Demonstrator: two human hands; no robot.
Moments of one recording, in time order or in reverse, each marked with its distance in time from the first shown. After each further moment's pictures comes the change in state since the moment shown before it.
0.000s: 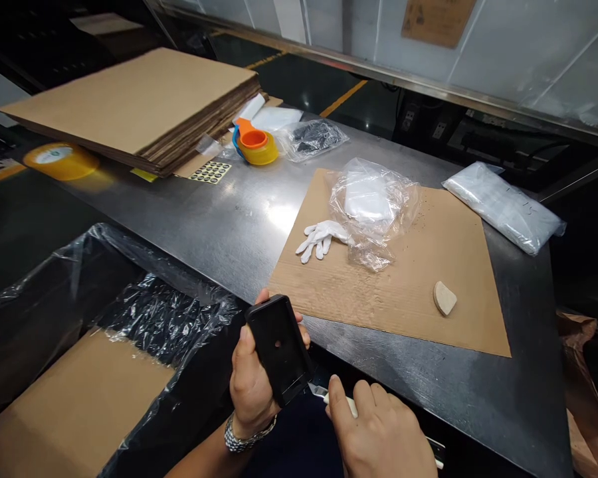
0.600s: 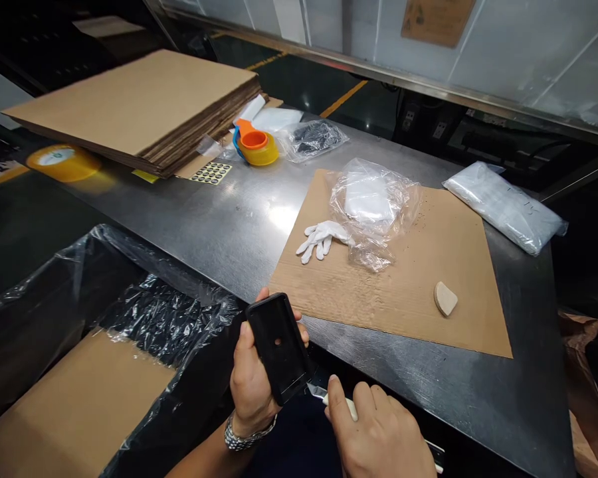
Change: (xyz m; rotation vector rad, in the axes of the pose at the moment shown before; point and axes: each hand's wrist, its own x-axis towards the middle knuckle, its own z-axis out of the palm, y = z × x) left_hand 0.002 0.004 0.004 -0.034 0.020 -0.025; right_hand 0.000 -0.002 0.000 -0.024 0.060 -0.007
